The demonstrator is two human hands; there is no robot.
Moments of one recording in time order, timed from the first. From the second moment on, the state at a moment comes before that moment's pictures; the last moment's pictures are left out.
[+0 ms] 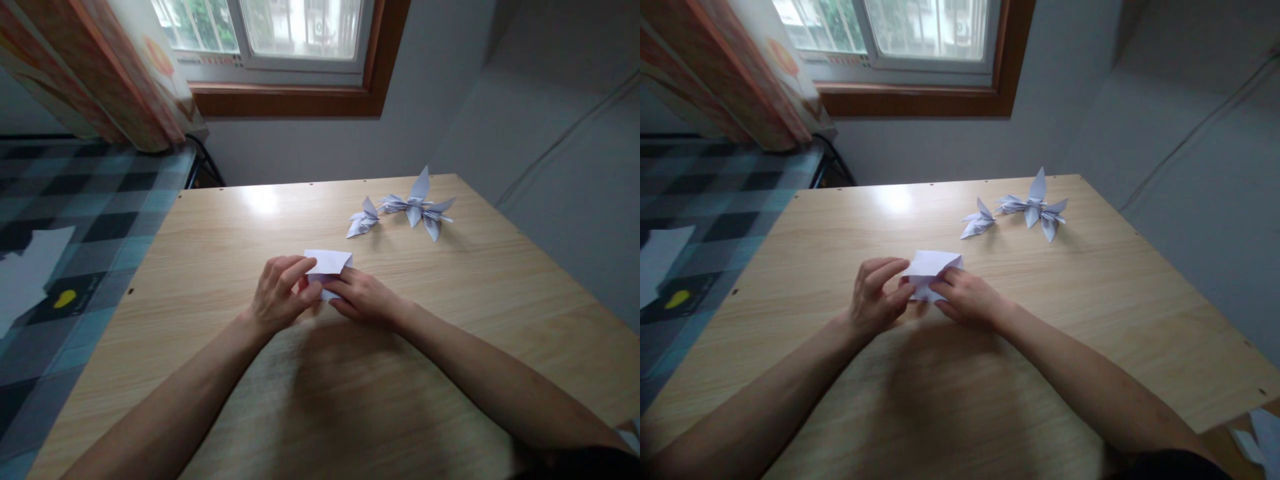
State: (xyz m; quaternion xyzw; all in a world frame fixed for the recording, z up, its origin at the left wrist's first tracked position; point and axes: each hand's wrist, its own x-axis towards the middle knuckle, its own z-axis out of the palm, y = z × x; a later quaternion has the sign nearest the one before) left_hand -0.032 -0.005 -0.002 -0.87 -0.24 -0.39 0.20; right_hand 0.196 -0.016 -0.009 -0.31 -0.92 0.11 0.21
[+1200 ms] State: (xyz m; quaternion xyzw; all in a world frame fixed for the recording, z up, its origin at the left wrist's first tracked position) left_hand -0.020 0.007 -0.005 -0.89 -0.30 -0.32 0.09; right_hand 0.218 -0.008 -0.012 -0.34 -0.85 0.24 0.32
